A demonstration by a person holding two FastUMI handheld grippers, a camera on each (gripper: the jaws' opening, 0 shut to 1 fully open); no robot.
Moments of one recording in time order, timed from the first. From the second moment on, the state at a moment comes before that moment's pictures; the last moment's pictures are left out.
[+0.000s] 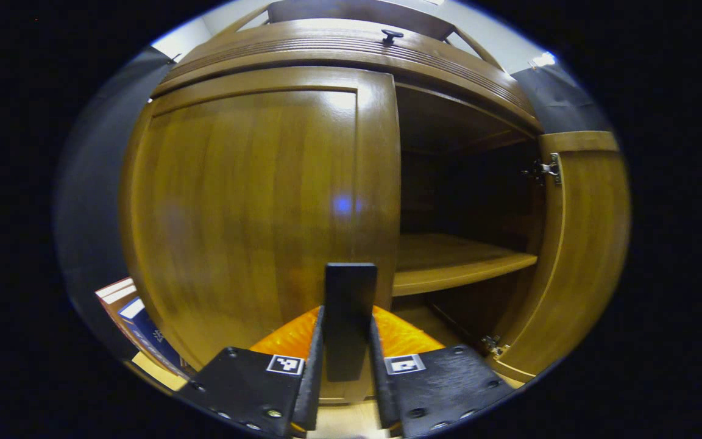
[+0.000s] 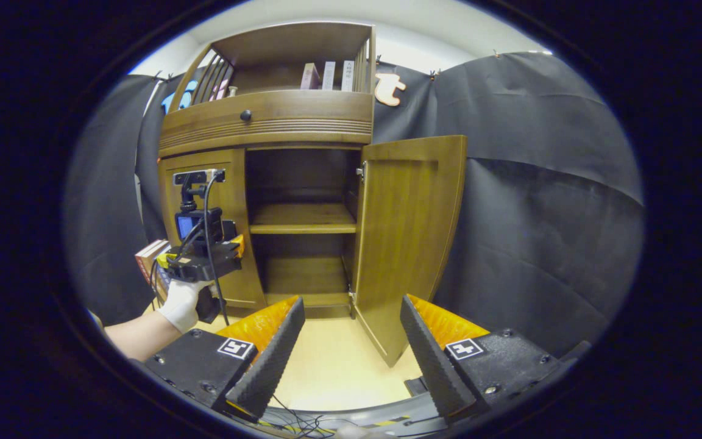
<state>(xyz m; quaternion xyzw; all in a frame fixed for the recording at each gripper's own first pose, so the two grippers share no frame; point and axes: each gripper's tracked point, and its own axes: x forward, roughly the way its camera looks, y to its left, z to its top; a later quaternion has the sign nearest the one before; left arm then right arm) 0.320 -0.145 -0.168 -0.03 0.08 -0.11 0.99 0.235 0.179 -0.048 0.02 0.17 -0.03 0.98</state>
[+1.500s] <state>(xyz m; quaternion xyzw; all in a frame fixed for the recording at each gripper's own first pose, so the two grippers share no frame) 0.135 -0.005 -0.170 -0.07 0.10 -0.12 0.99 0.183 0.277 -0.070 0.02 0.19 0.13 0.97</state>
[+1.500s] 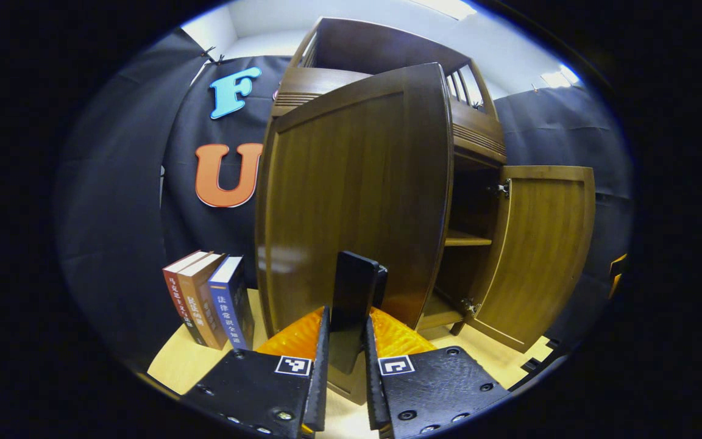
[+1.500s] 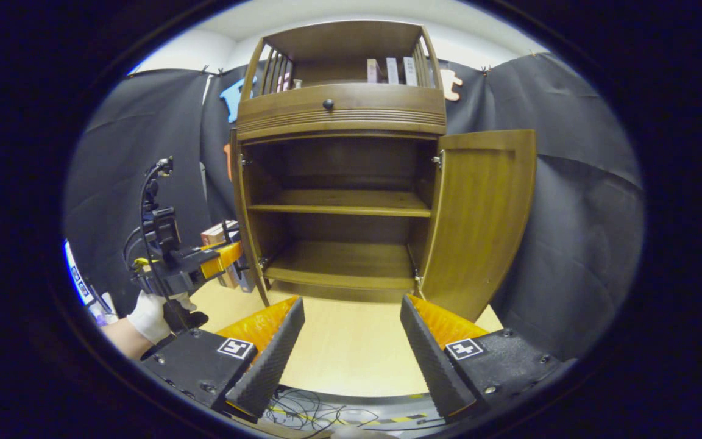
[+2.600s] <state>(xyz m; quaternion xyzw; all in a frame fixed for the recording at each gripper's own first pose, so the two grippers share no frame) 0.119 0.111 -0.178 -0.05 0.09 -0.04 0.99 0.189 0.333 -0.085 0.01 0.20 0.18 0.96</state>
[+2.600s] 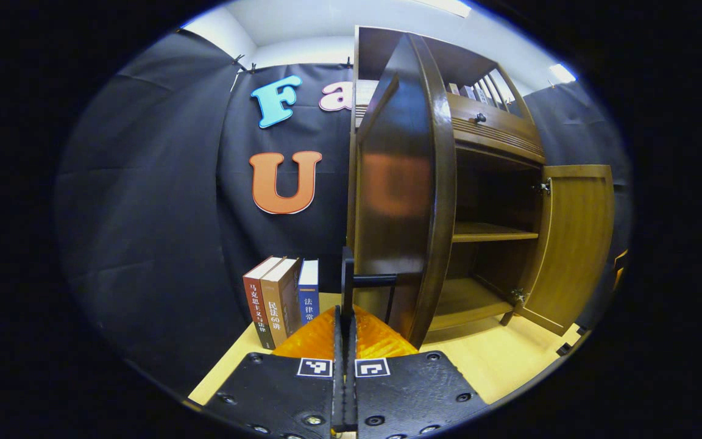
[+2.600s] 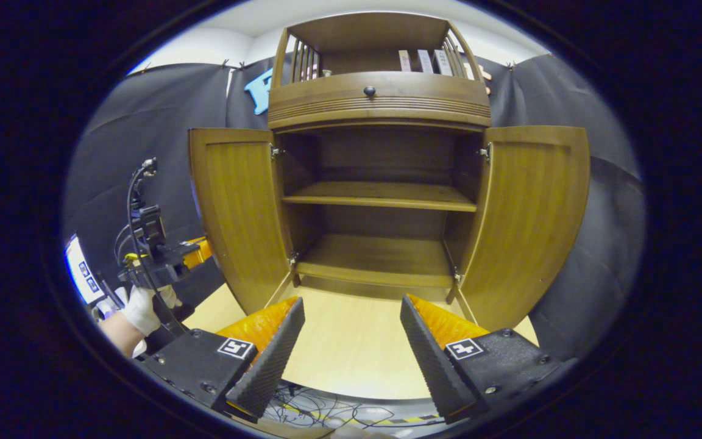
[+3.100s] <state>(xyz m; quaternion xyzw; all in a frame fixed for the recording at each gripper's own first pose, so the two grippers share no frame) 0.123 0.134 -0.178 -0.04 0.07 -0.09 0.99 0.186 0.339 -0.094 0.01 0.22 0.19 0.96</state>
